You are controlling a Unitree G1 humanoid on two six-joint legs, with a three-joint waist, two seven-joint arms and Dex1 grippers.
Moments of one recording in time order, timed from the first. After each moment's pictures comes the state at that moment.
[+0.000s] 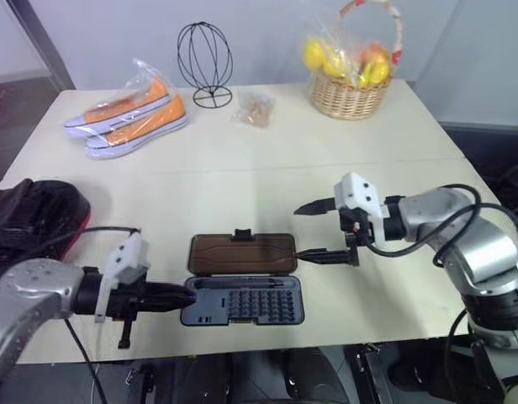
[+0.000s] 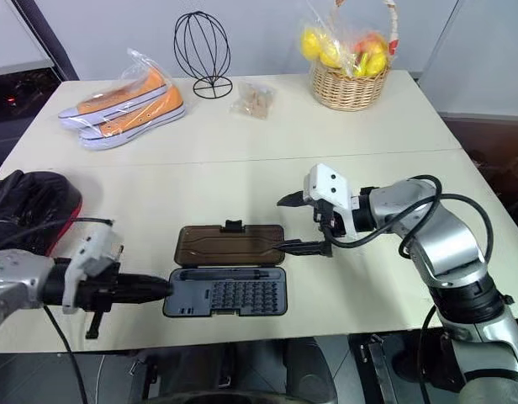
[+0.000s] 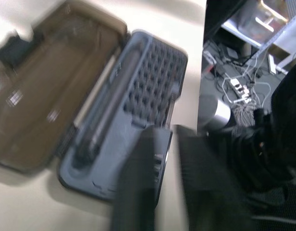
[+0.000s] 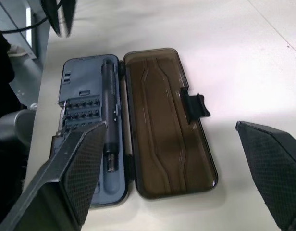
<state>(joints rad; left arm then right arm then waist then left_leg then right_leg) 0.15 1.00 0.15 -0.49 -0.67 0.61 -1.20 -0.54 -0.74 0.14 -0.33 0.37 0.70 1.16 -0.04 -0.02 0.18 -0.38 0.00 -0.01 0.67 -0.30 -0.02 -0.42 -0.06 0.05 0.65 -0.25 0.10</state>
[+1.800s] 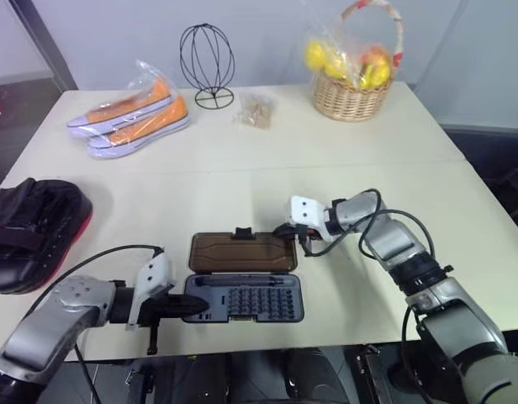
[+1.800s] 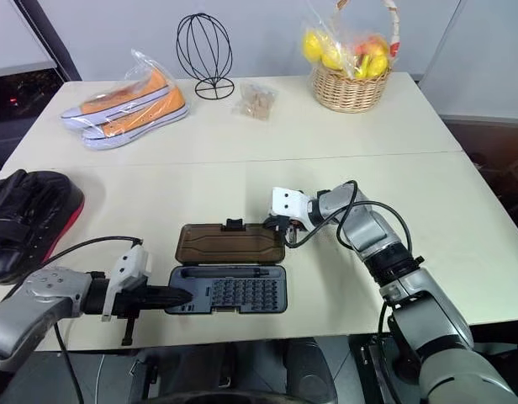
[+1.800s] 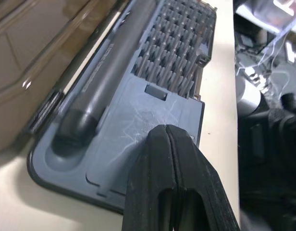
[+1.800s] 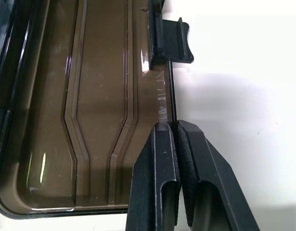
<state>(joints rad) 0.11 0.89 0.01 -0.40 -0.57 0.55 -1.14 -0.67 -0.54 0.41 0.24 -0.05 0.16 1.13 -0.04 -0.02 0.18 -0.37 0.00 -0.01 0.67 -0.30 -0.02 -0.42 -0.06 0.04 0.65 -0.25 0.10</state>
